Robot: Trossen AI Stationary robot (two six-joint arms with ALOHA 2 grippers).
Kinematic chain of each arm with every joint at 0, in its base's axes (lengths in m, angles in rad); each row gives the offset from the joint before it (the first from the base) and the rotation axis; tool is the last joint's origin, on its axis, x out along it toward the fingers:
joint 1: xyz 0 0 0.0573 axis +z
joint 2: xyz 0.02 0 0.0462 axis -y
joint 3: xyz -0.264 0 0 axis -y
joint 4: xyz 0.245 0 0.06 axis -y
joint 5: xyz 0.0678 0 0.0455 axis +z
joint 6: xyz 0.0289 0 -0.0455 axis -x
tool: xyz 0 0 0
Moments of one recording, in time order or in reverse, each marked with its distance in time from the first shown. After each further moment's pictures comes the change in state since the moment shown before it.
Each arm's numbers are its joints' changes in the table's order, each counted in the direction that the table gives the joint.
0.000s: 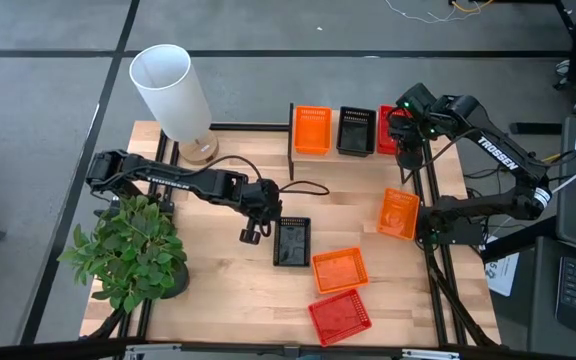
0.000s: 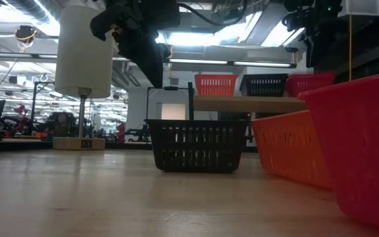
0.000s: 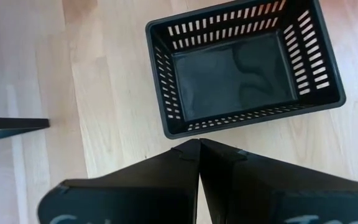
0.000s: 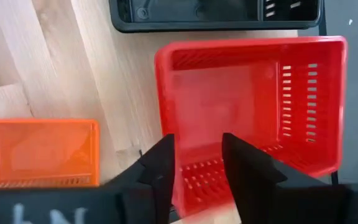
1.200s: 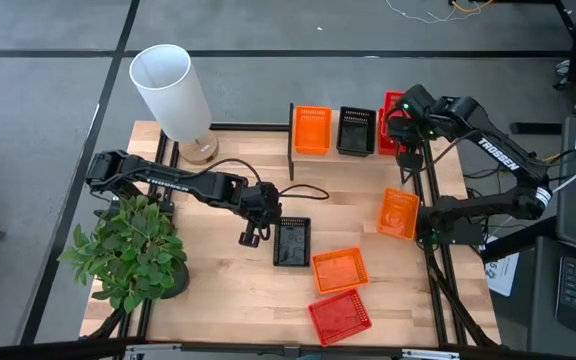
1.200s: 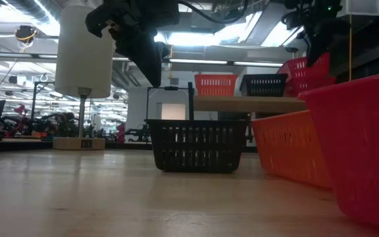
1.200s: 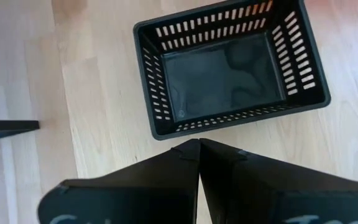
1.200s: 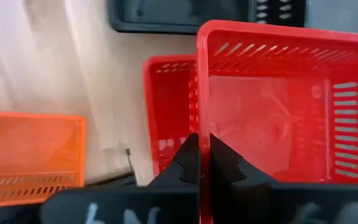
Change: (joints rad) left arm -0.024 0.000 0.000 -0.003 0.000 0.021; right arm 0.036 0.005 0.000 0.016 -0.044 0.048
